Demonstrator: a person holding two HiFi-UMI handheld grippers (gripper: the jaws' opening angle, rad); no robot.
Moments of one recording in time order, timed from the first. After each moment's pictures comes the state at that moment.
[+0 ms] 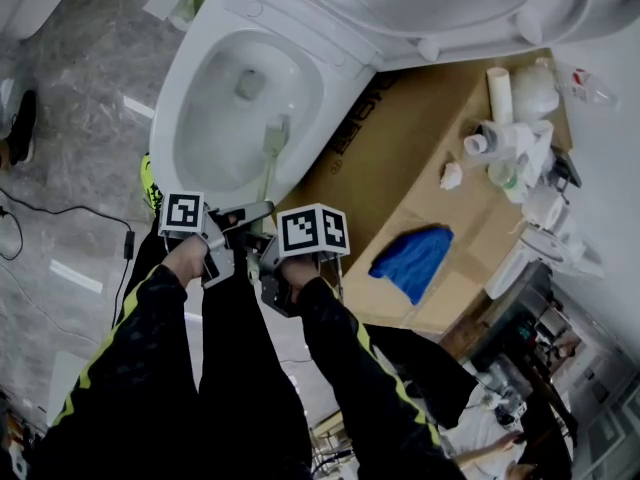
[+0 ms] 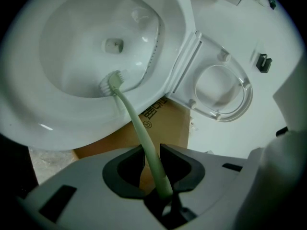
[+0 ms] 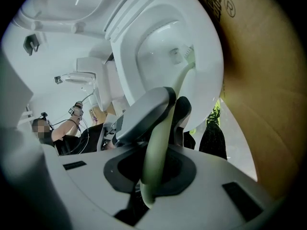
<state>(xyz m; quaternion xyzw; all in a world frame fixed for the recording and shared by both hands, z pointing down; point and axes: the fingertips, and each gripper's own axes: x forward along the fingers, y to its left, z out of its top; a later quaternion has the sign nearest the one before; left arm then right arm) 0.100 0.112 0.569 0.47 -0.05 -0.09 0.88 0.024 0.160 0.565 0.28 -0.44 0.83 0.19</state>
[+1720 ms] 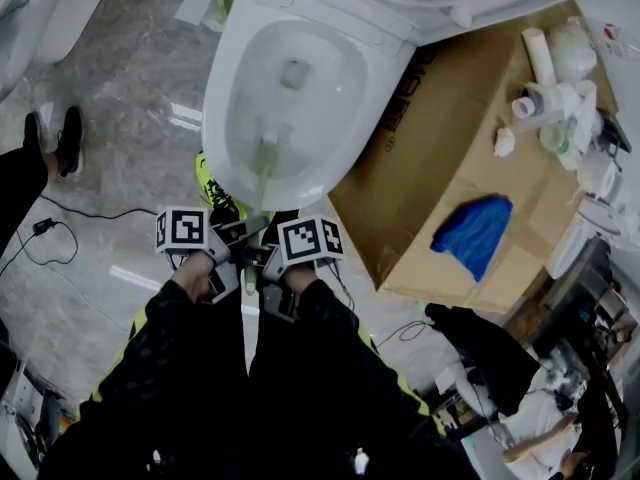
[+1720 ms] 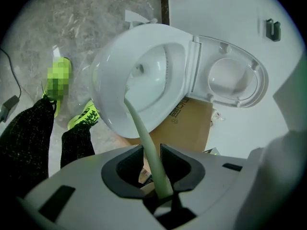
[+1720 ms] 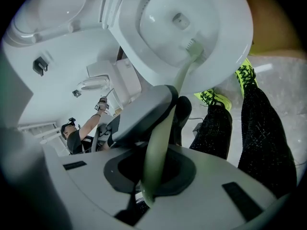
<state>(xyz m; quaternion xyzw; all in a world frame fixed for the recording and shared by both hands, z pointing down) -0.027 0.164 0.579 0.50 -0.15 0.11 0.85 -0.104 0.195 0.547 0.20 -0.41 0.89 0.04</state>
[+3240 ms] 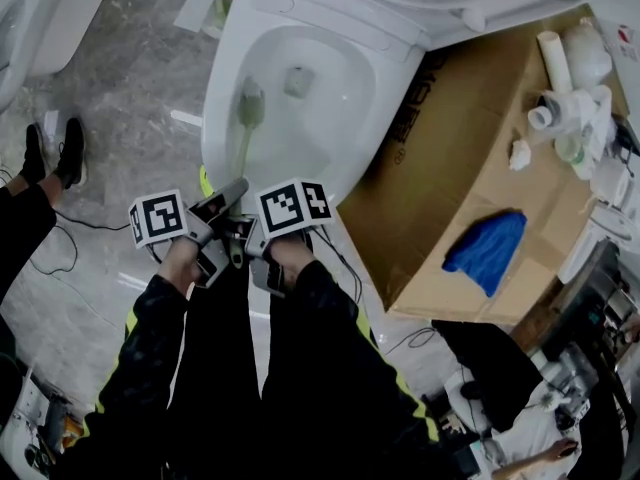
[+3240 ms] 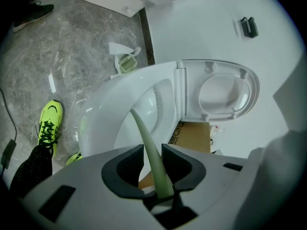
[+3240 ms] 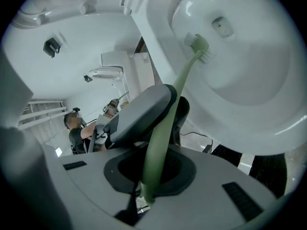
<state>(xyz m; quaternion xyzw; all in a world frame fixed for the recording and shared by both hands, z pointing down) -0.054 0.056 0.600 0.58 -0.25 0.06 0.78 -0.124 0.105 0.574 0.16 -0.52 0.84 0.06</state>
